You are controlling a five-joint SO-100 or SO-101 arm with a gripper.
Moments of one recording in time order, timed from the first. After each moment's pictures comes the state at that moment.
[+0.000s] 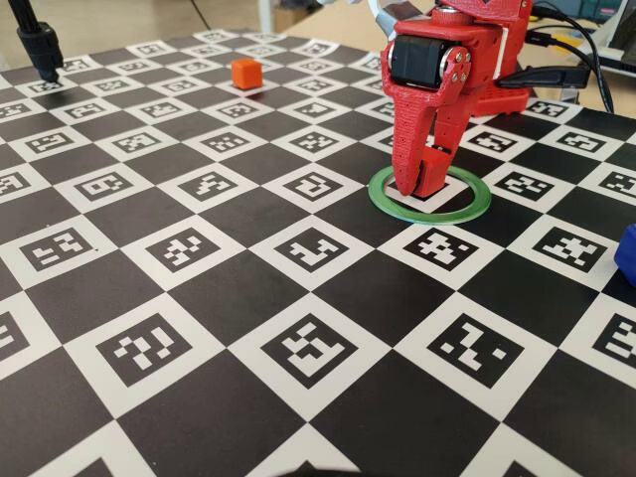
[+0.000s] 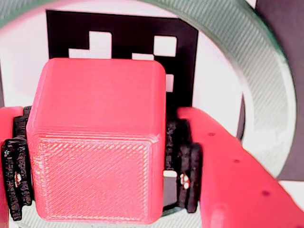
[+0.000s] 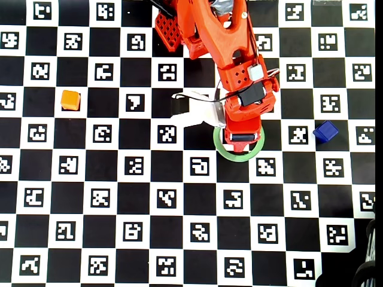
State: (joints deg) arm -23.4 97.0 128.8 49.0 22.4
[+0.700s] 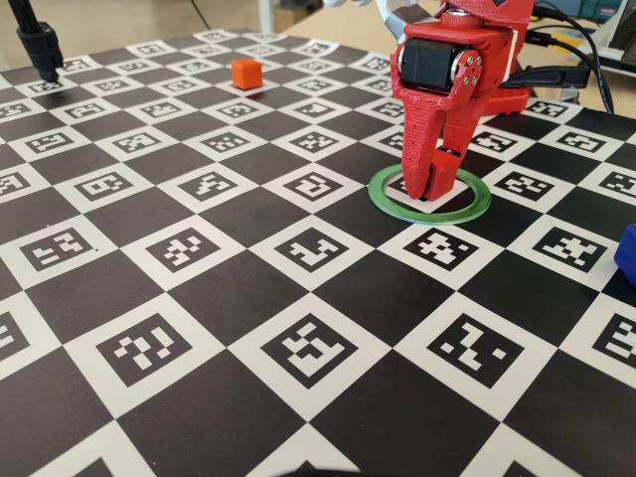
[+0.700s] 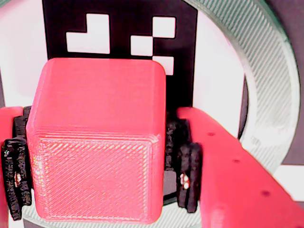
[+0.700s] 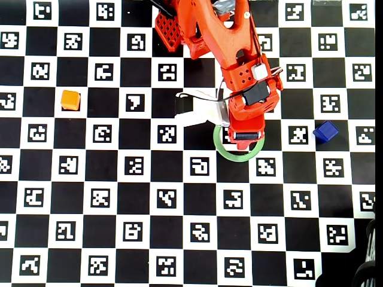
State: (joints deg) arm -24.3 96.2 127.8 49.0 25.0
